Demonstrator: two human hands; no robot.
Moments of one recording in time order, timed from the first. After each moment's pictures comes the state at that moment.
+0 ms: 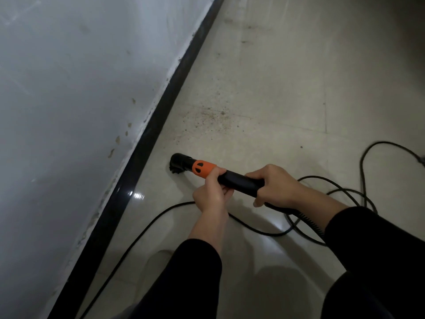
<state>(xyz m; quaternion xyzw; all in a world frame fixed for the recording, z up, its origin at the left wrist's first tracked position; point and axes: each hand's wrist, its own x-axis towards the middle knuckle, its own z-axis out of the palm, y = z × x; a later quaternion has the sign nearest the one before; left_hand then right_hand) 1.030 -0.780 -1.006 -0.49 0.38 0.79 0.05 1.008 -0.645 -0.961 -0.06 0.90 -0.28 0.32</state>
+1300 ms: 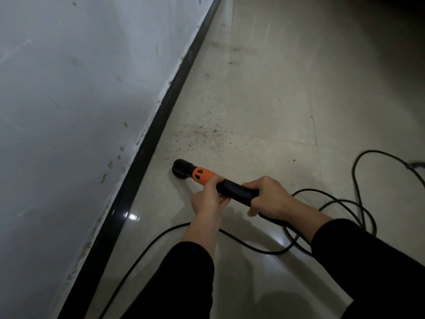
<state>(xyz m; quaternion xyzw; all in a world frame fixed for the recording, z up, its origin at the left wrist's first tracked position) 1.001 -0.789 -1.004 -0.45 0.43 0.78 0.11 0.997 -0.650 -0.973 0.00 0.91 -0.31 0.27</state>
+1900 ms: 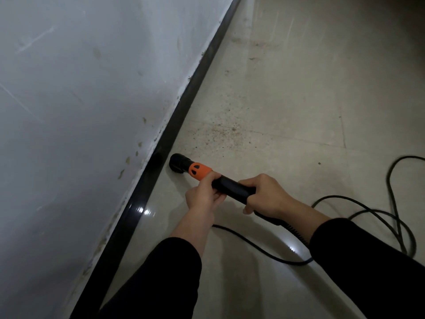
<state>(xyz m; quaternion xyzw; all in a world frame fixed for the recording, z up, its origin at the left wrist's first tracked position) 0.984 -0.837 -1.020 -0.44 0.46 0.77 0.08 0.974 -0.692 -0.995 -0.04 0.90 -0.34 0.27</state>
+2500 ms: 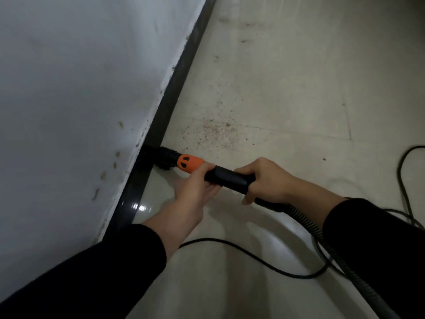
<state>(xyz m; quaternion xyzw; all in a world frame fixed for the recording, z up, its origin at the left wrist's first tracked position) 0.929 -0.851 -1.036 -0.39 0.49 0.77 0.13 0.910 -0.688 -1.007 -0.07 0.89 -0.33 0.30</state>
